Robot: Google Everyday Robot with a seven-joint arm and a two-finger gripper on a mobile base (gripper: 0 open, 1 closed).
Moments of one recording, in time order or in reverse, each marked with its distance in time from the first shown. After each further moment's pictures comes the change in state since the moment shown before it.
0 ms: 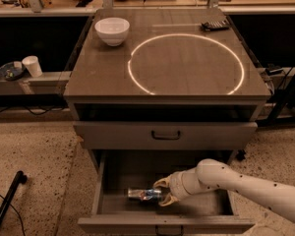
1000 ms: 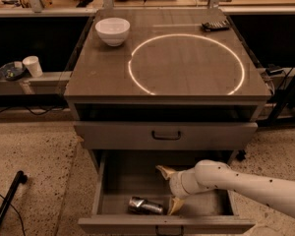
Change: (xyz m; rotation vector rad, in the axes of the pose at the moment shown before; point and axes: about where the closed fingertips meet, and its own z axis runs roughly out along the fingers) arm 0.014 0.003 0.006 -0.010 0.076 0.107
